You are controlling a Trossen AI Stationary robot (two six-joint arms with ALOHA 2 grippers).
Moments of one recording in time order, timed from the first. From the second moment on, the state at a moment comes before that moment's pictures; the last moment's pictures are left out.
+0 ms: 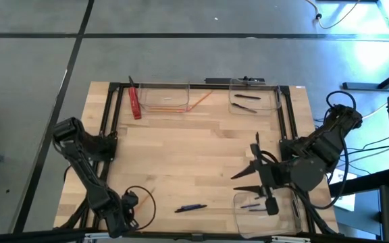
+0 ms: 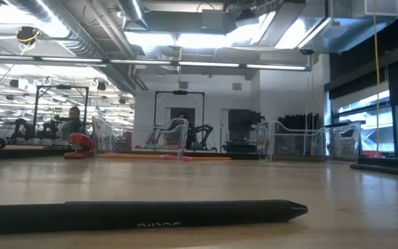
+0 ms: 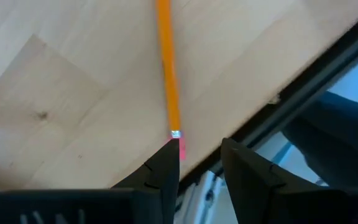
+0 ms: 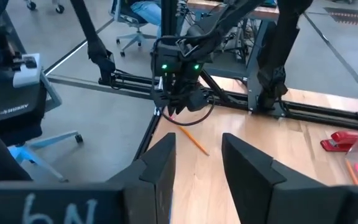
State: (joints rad) left arm -1.04 1.68 1.05 -0.66 0.02 -1.88; right arm 0.74 1.41 1.66 -0.65 0.50 0.19
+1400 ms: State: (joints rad) left arm -1.07 1.82 1.05 -0.59 0.08 -1.91; right arm 0.72 1.41 1.66 -0.66 0.50 0.20
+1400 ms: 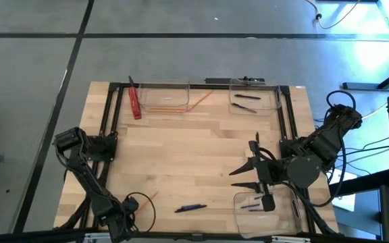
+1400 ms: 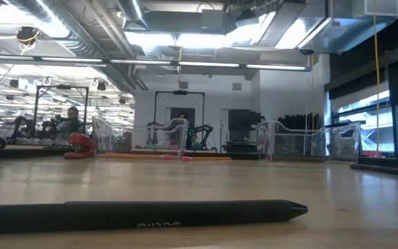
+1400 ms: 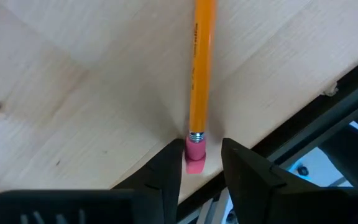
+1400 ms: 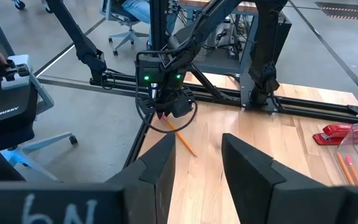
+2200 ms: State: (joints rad) left arm -1.07 1.81 1.05 -0.61 0.05 -1.91; right arm 0.72 1.41 1.66 -0.66 0.50 0.17
